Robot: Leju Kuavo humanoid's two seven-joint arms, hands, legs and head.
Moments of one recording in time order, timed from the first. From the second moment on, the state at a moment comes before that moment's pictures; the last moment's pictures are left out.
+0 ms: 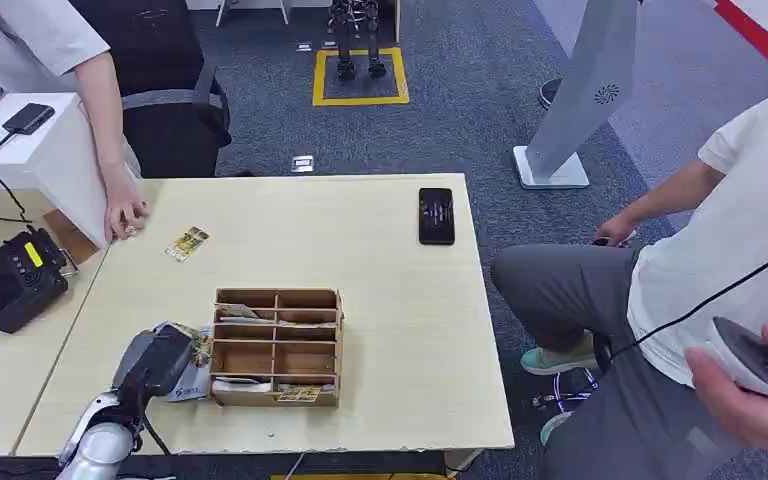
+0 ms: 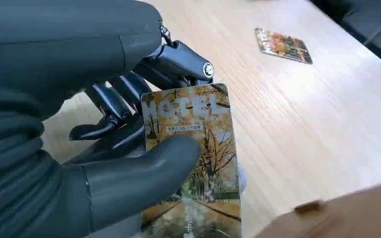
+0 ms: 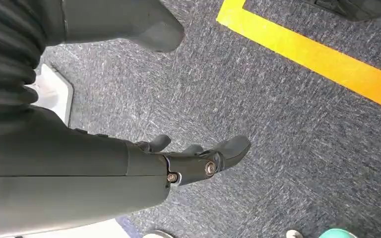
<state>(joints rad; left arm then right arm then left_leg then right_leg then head) -0.17 0.16 -0.05 -1.13 -0.31 0.02 -0.13 0.02 -0.04 0.10 -0.14 0.51 -0.23 -0.18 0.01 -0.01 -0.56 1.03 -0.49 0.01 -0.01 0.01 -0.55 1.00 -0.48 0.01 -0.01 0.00</state>
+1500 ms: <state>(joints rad) -0.56 0.26 -0.02 -1.11 -0.53 0.46 -0.28 0.00 -0.04 0.14 -0.15 0.59 -0.19 -0.17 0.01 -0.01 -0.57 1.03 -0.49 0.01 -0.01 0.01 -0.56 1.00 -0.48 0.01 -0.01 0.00</state>
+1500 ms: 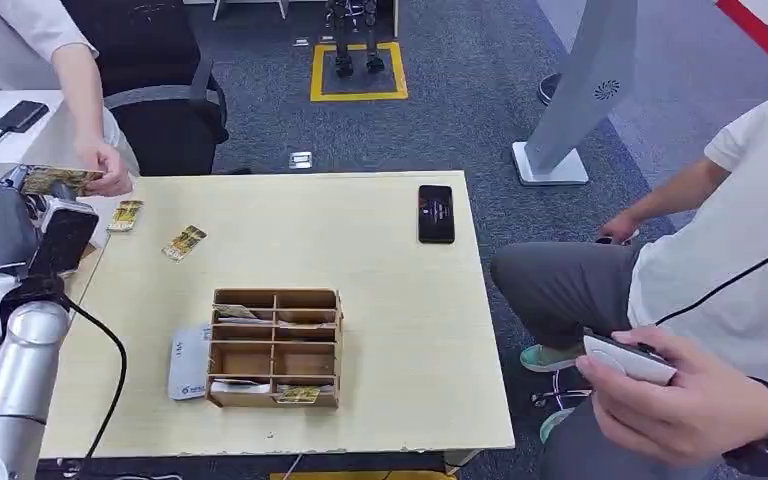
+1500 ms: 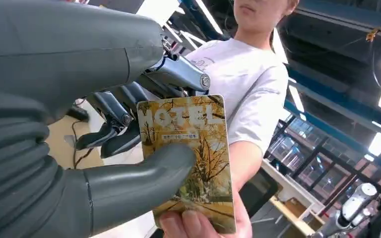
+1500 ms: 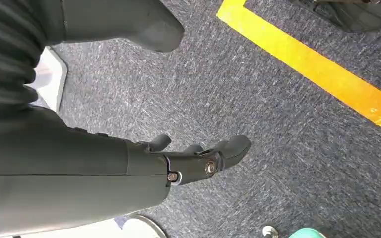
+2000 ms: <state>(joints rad) -0.56 0.26 -0.02 -1.10 -0.56 0.44 -0.31 0.00 -0.04 0.15 -0.15 0.59 -0.19 -0.18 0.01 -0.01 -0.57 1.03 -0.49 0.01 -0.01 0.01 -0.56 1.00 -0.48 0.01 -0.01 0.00</state>
